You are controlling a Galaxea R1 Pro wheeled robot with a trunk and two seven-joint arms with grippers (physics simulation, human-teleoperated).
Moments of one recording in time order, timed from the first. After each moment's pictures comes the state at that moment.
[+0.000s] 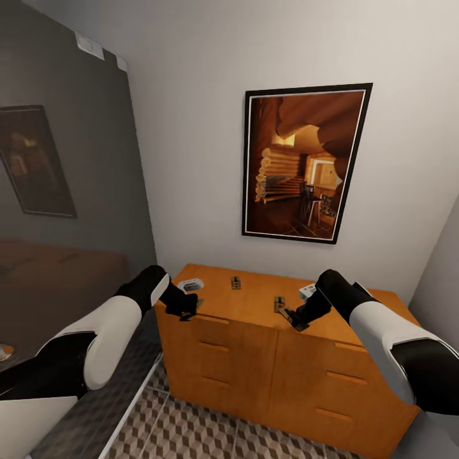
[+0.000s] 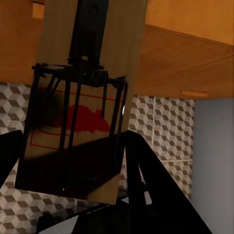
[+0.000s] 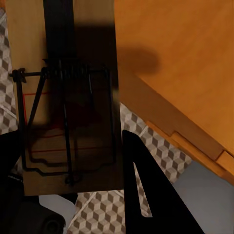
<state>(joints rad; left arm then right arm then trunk) -1.18 -0.08 0.11 -0.26 -0.12 1.01 -0.36 -1.14 -0.11 0.25 -0.31 0.45 0.86 0.72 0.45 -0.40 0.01</state>
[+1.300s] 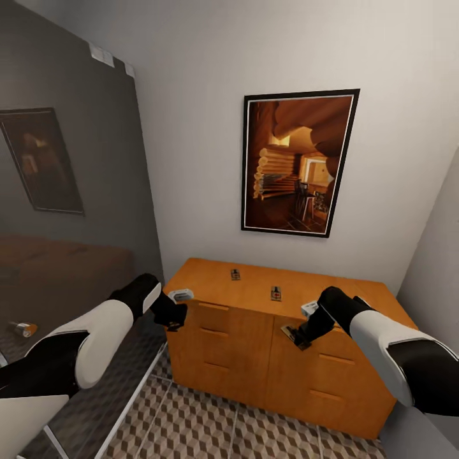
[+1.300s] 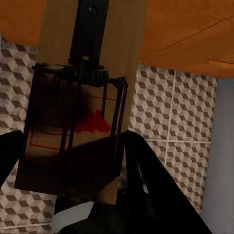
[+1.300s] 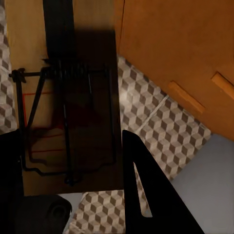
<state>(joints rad) -1.17 -0.03 0.11 -0.17 -0.17 0.96 -0.35 -1.13 -0.11 0.23 -0.12 0.44 0.74 0.68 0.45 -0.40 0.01</state>
